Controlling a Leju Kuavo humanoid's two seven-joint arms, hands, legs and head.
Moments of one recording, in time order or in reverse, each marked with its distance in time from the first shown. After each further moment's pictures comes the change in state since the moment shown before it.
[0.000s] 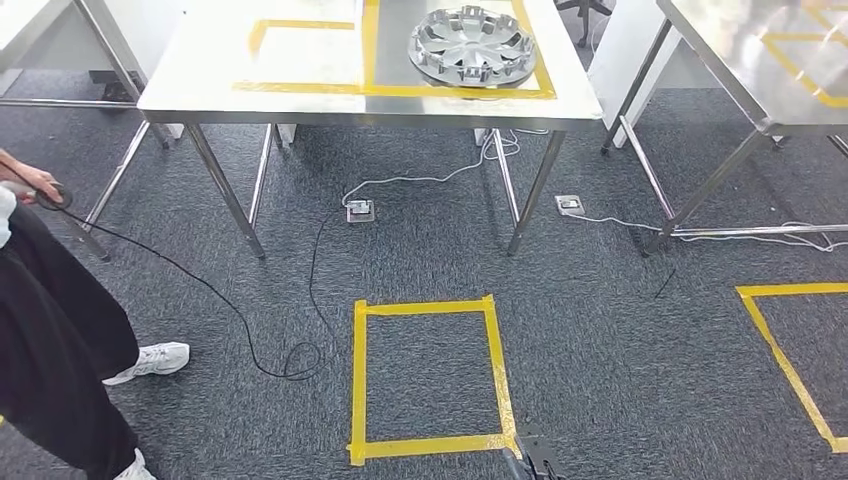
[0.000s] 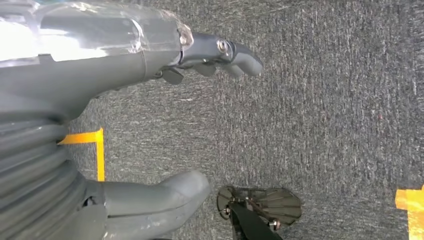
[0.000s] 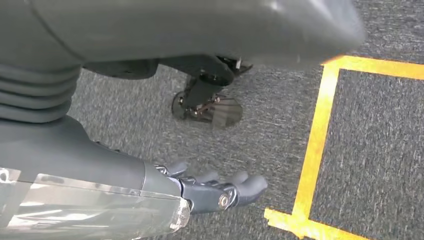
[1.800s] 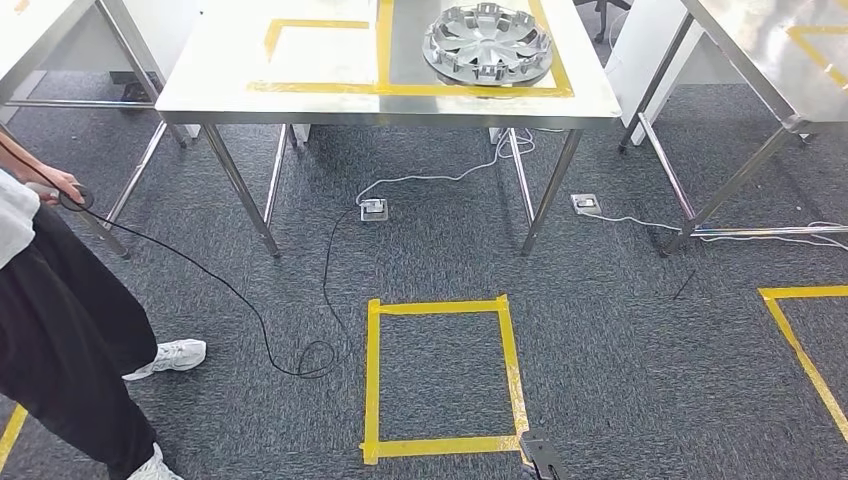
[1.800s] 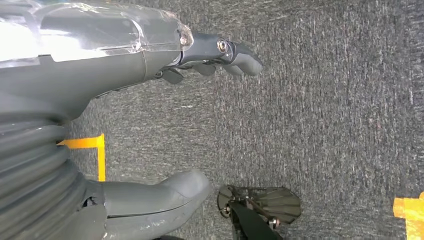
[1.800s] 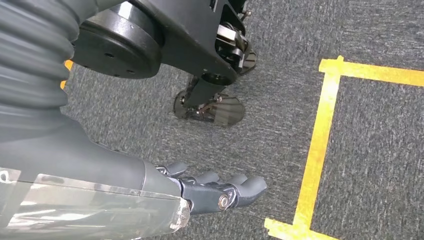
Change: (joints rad) left arm -0.001 0.000 0.000 0.000 0.000 0.000 0.002; right arm 0.000 -0.001 0.020 -0.003 -0.015 -0.011 0.005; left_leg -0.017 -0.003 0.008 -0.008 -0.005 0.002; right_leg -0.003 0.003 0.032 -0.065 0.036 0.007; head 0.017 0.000
